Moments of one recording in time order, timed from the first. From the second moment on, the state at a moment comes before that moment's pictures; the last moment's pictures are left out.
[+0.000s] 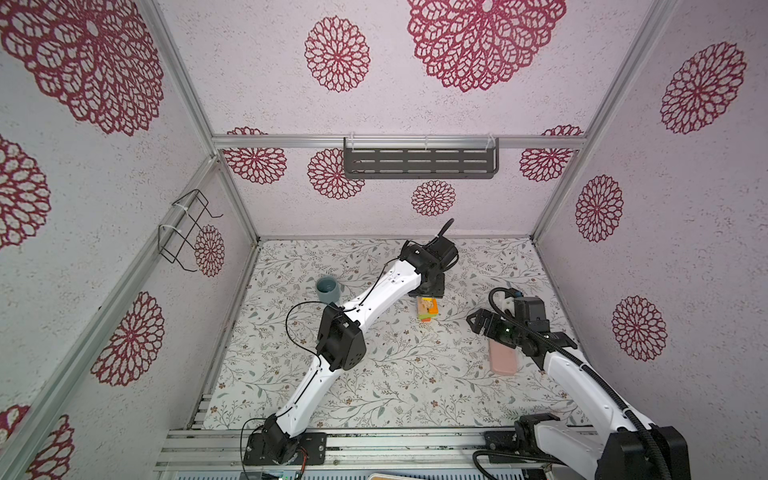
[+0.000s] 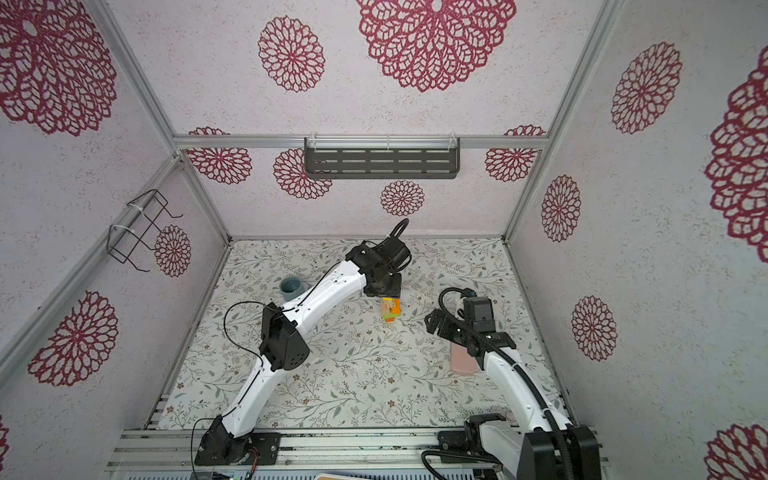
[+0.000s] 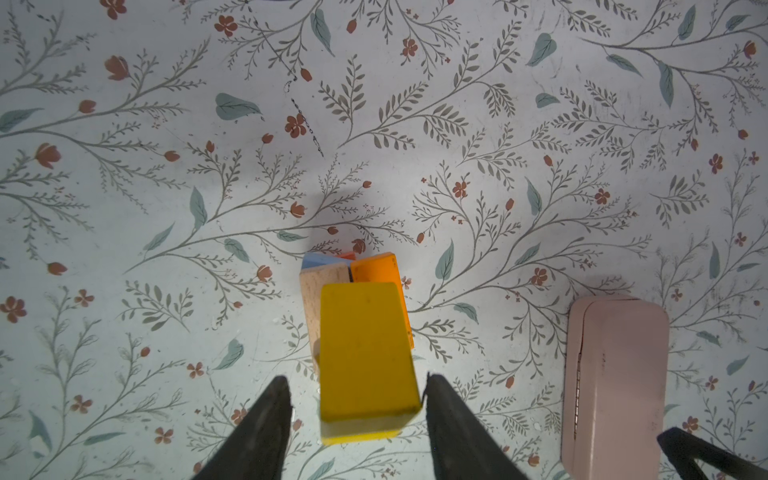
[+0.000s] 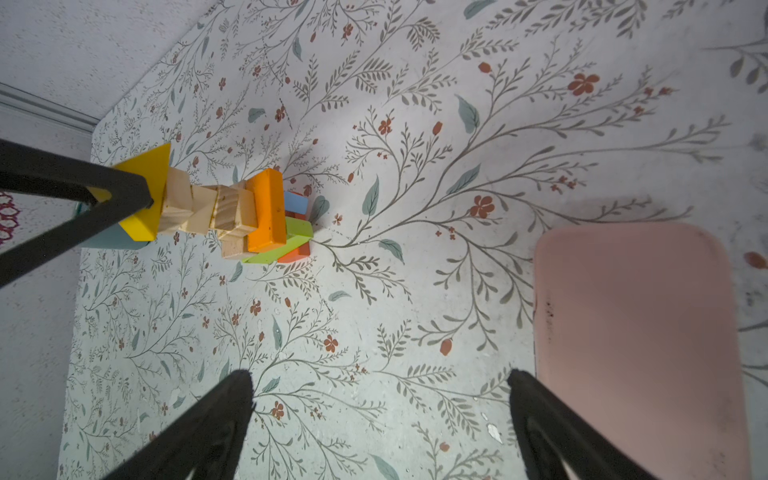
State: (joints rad) left arm -0.81 2.43 2.51 -1.25 -0.14 -0.66; right arm 0.14 1.05 0.62 -0.39 -0.27 0.50
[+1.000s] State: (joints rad) left arm -0.58 1.63 1.94 -1.01 -0.27 -0.46; right arm 0.14 0.98 0.79 -0.48 -0.13 0.49
